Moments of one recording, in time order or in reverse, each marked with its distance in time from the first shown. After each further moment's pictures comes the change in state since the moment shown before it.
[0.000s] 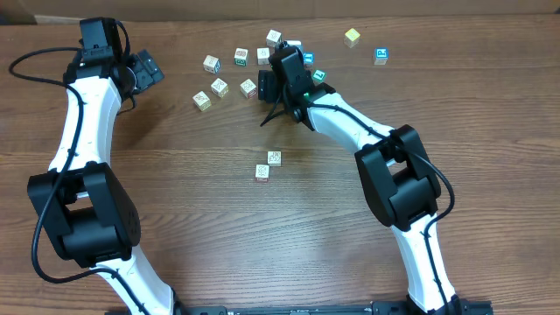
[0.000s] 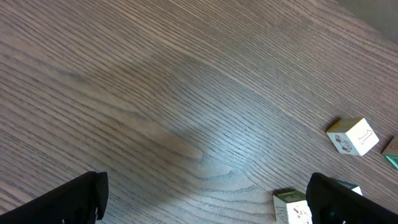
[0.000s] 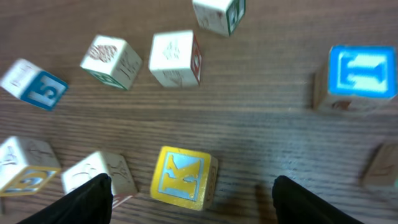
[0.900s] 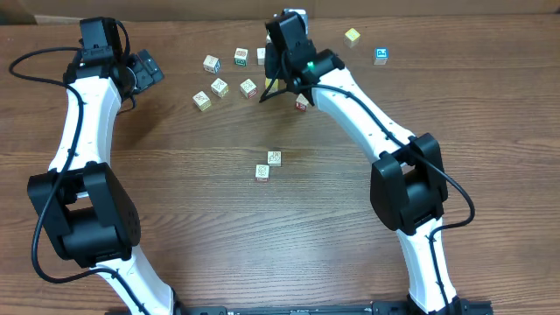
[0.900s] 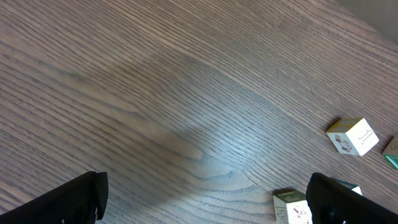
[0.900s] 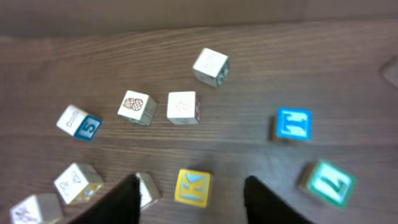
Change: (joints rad) left arm 0.000 0.000 0.000 0.000 0.000 0.000; right arm -0.007 -0.052 0.261 -0.332 0.050 0.000
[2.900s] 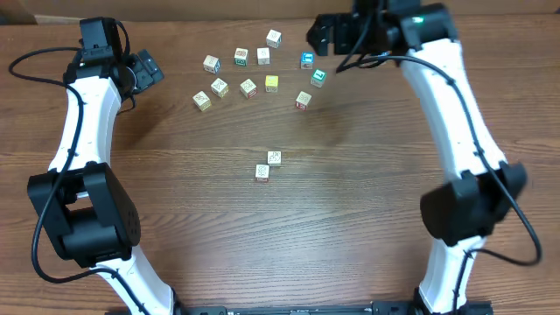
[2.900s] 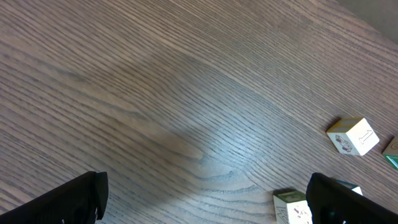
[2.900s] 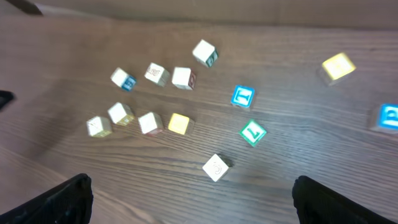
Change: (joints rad) left arm 0.000 0.000 0.000 0.000 0.000 0.000; right arm -0.256 -0.191 0.173 -0.472 -0.435 -0.269
